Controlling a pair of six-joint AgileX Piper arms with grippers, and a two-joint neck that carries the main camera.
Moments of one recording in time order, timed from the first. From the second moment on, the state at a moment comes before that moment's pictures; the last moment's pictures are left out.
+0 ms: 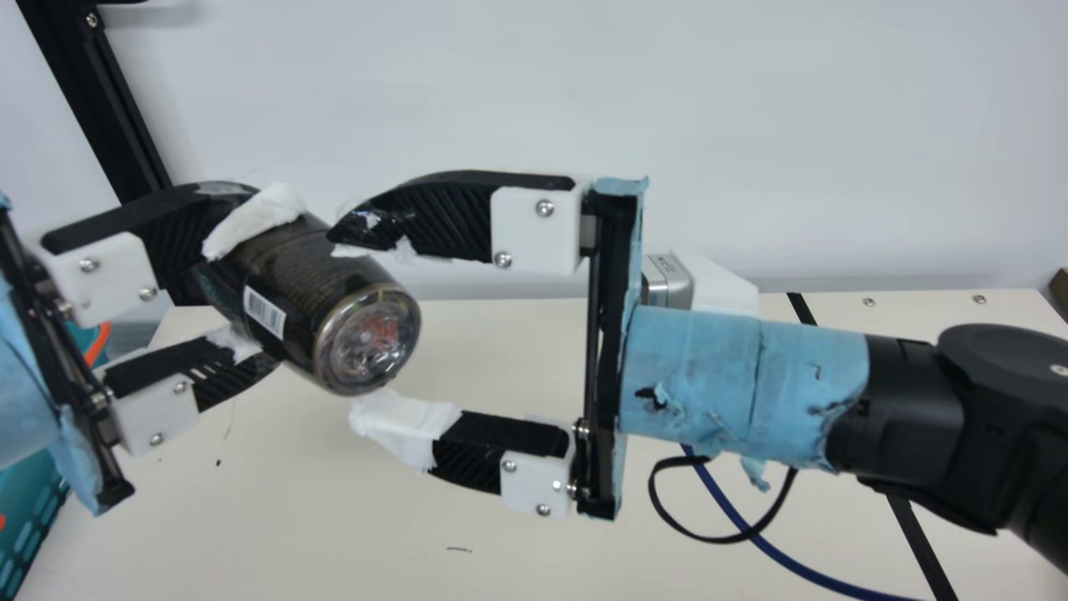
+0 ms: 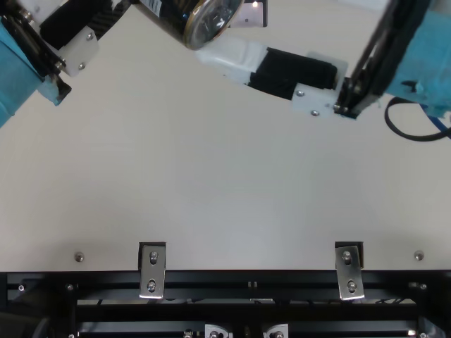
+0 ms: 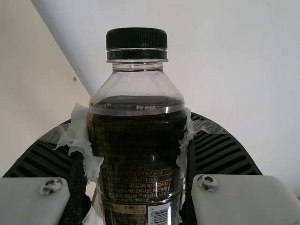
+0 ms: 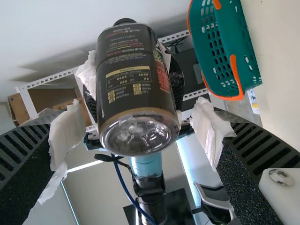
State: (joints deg) left arm -7.8 66.8 -48.6 -91.6 30.2 2.0; right arm 16.6 83.2 -60.9 95.0 53.7 1.3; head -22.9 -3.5
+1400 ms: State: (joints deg) left arm -7.8 66.8 -48.6 -91.8 30.2 2.0; right arm 20.5 88.0 -65.5 97.3 50.8 0.0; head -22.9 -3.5
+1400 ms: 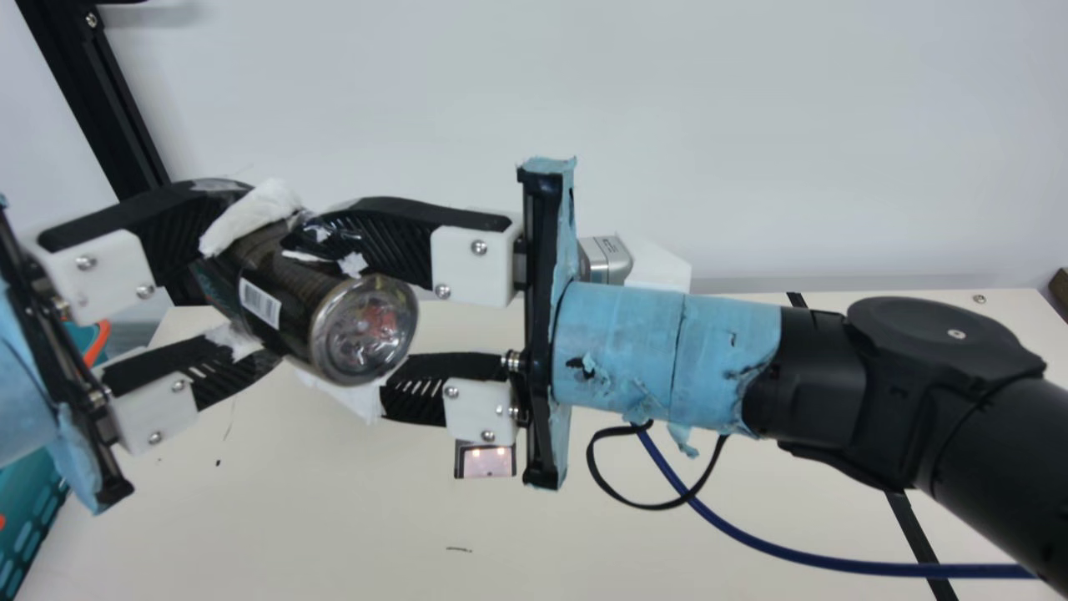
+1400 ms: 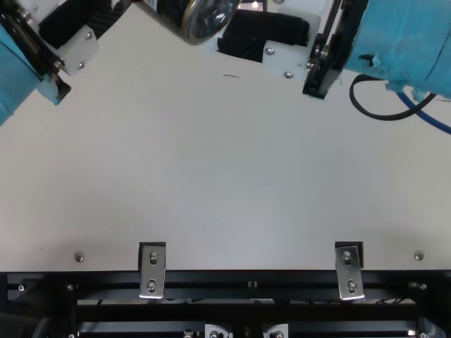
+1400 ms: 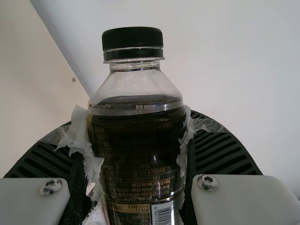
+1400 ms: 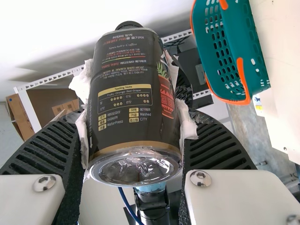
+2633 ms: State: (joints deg) left arm -2.2 69.0 -44.6 -69.6 11.0 12.0; right arm 19.0 86.9 -65.4 93.3 47.5 -1.7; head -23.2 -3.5
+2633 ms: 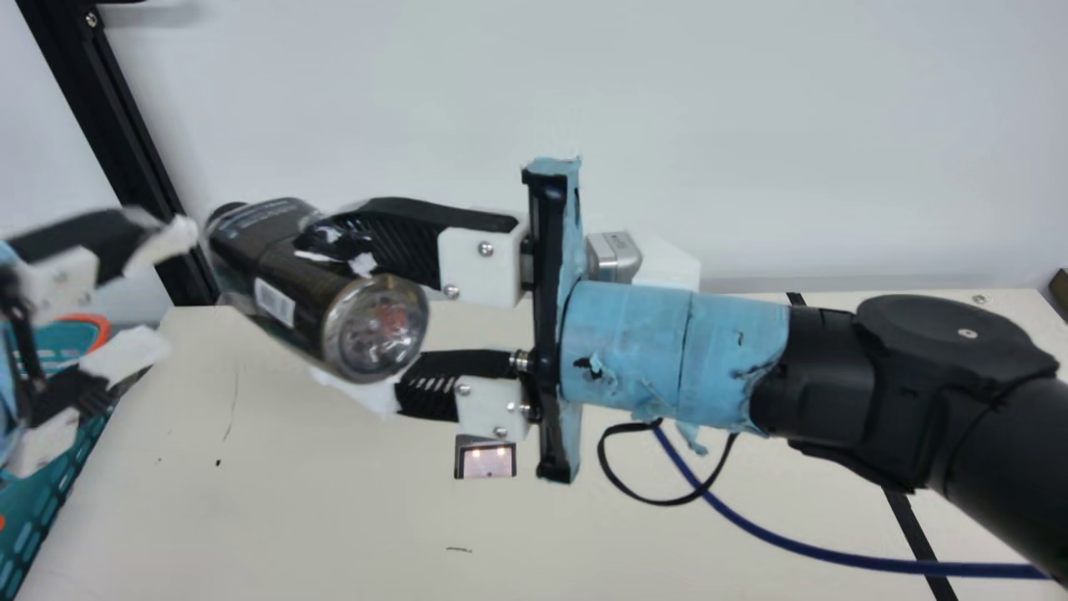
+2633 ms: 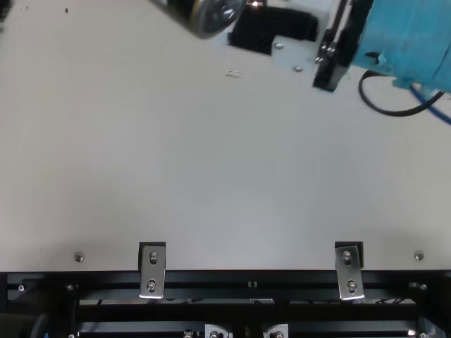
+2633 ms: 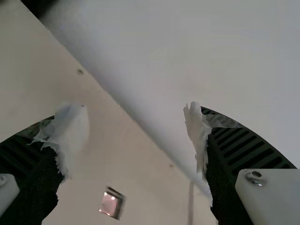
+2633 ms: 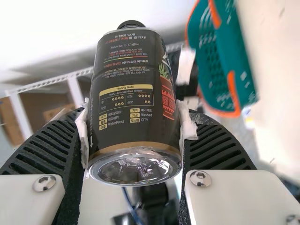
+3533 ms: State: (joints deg) left arm -2.1 69.3 -44.0 -52.3 7.2 13.0; right arm 22.6 71.8 -58.3 79.2 12.8 -1.9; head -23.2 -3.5
